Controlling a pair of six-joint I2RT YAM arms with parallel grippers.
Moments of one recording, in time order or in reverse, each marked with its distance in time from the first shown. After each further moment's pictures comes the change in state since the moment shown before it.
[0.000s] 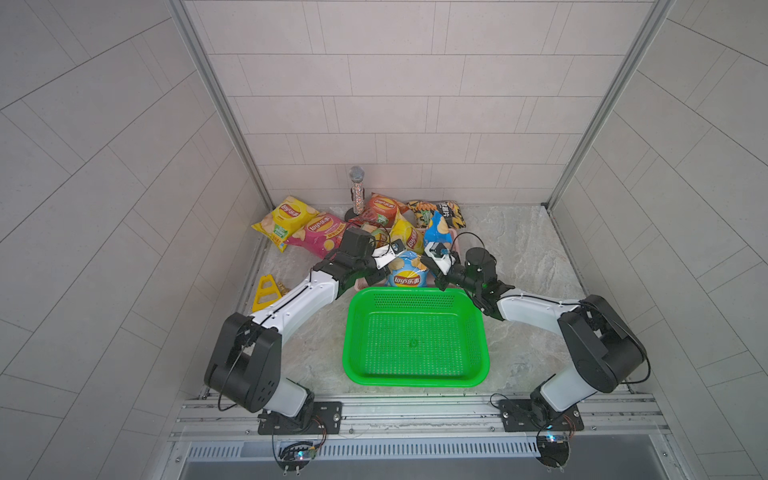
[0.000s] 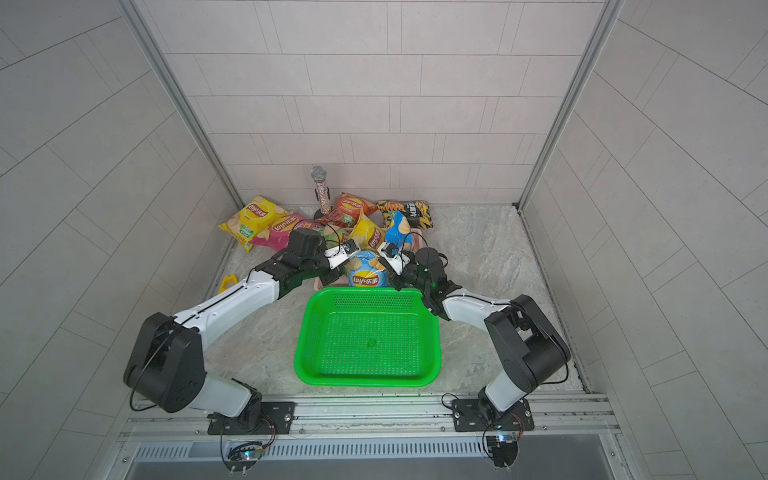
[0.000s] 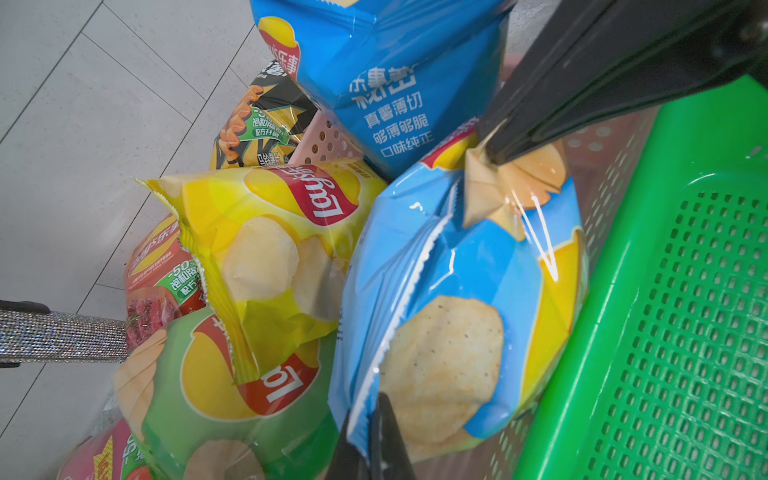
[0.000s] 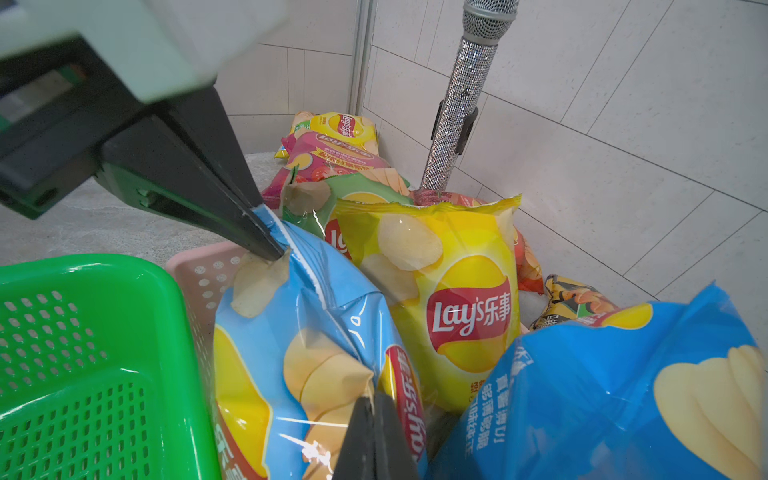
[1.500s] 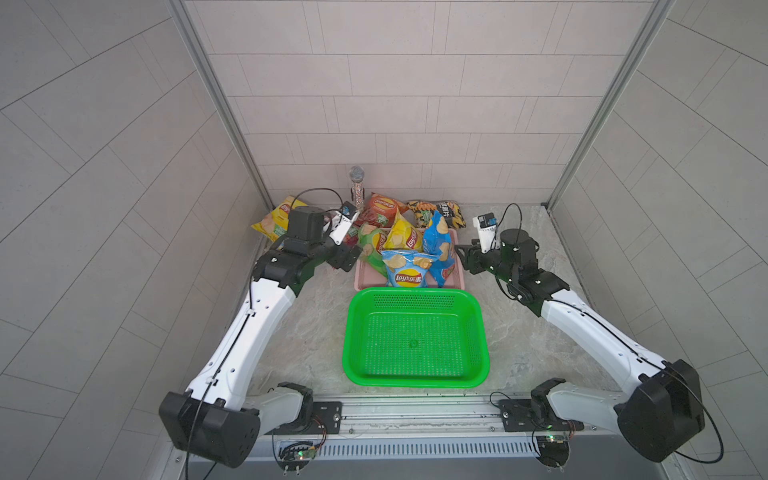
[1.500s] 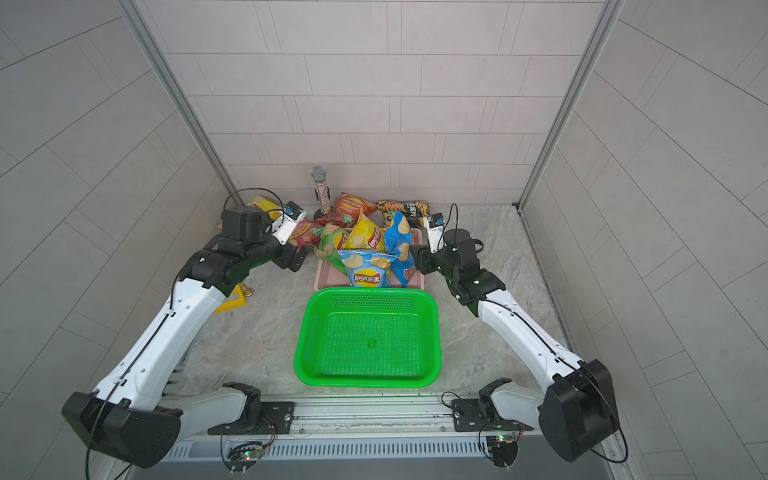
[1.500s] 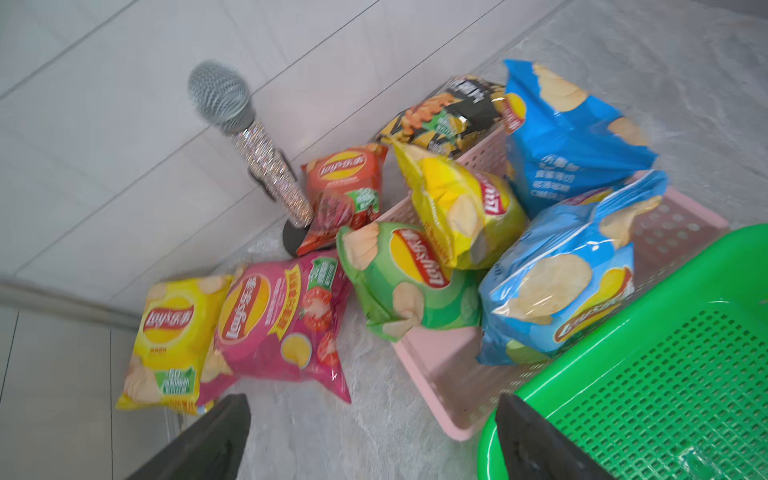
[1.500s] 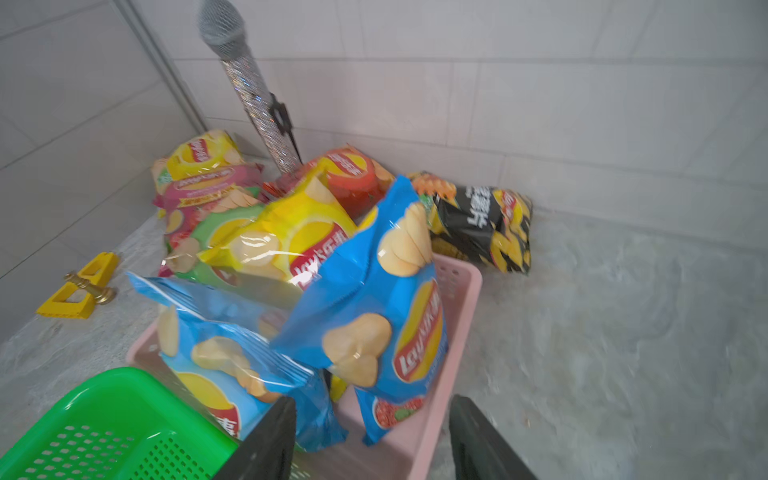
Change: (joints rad) left arm 0.222 -0.281 0.273 -0.486 -0.105 -0.318; right arm -0.149 -0.362 0.179 -0.752 0.256 0.447
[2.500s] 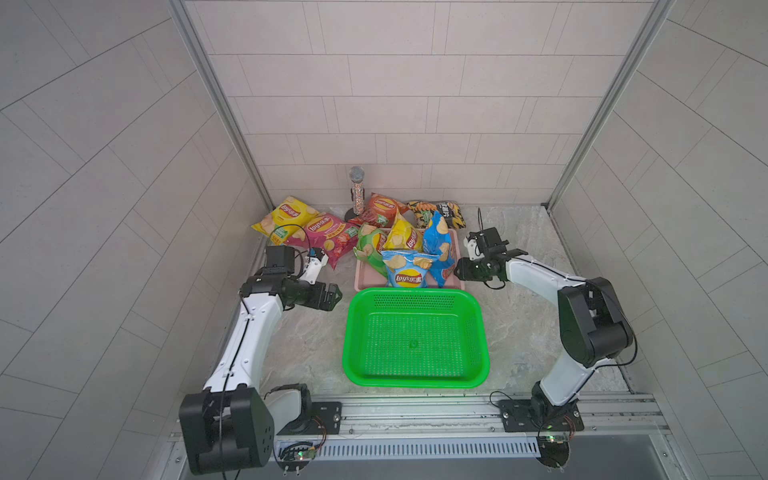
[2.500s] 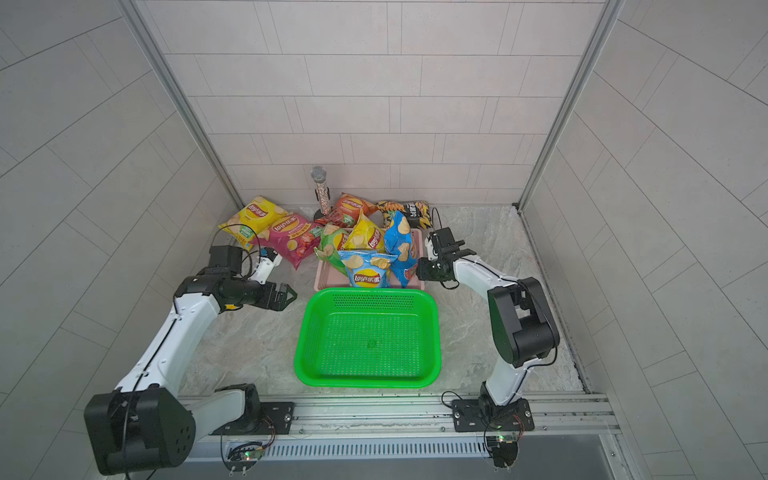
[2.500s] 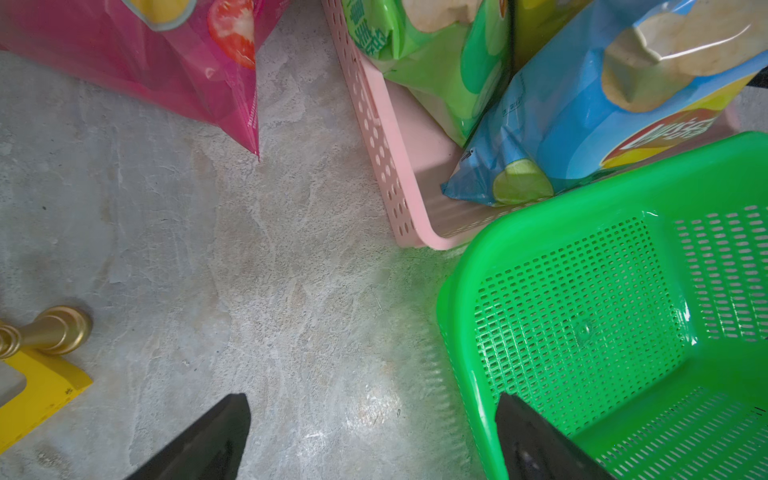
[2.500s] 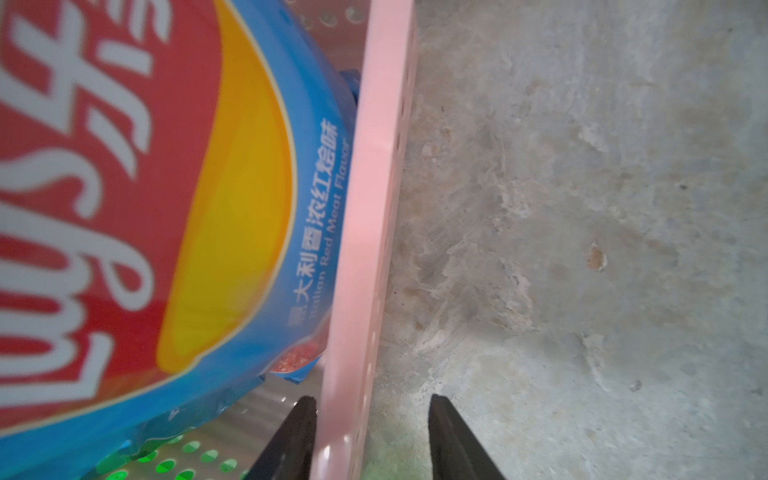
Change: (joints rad) left arm 0.298 -0.031 -0.356 -0.153 0.308 -0.094; right arm -0.087 0.502 0.174 -0.219 -0.100 0.134
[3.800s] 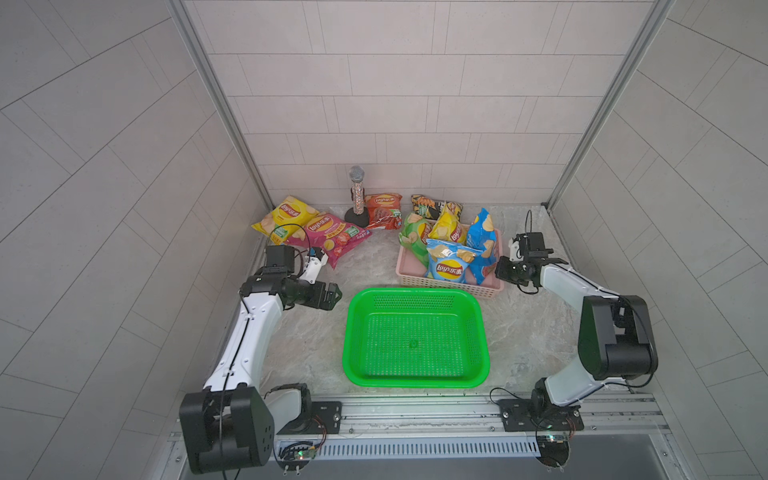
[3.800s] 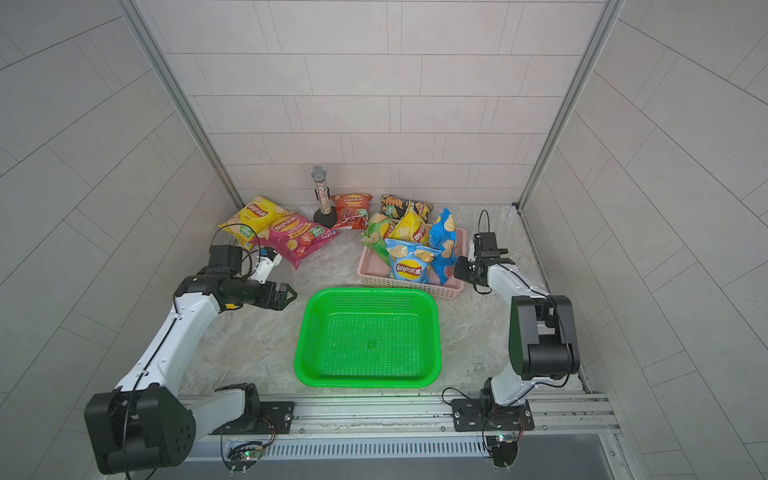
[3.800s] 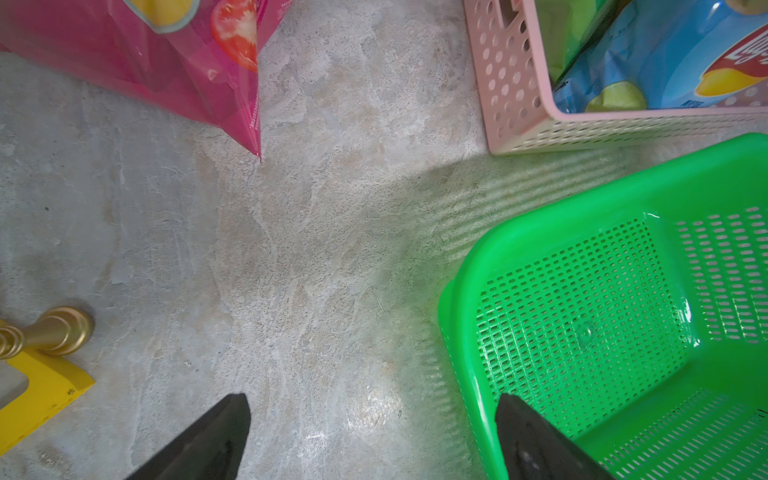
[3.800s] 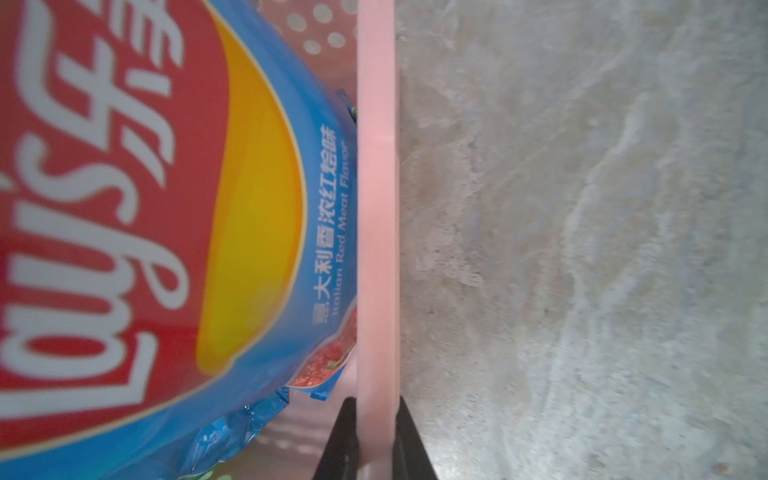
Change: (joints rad) left arm 0.000 0.001 0.000 0.003 -0.001 0.000; right arm -0.319 -0.140 -0.158 0.040 0.005 0.031
